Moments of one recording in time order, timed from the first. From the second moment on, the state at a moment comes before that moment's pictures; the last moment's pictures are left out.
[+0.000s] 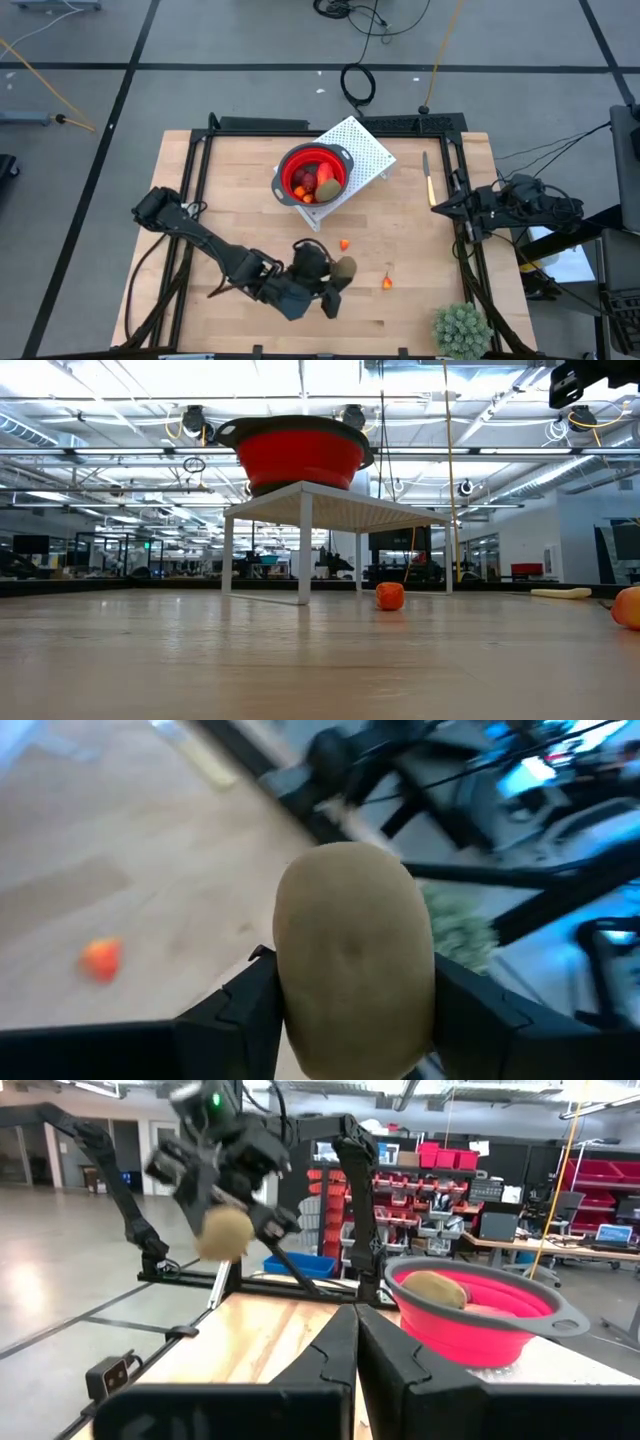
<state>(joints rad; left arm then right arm) -0.54 1.87 1.70 -0.40 -0.69 -1.06 0.06 0.01 0.43 -0.32 -0.11 -0.04</state>
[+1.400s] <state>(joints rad) -0.50 1.87 1.70 0.90 0.11 -0.09 0.06 0.01 0.12 -0.13 0.06 -0.01</state>
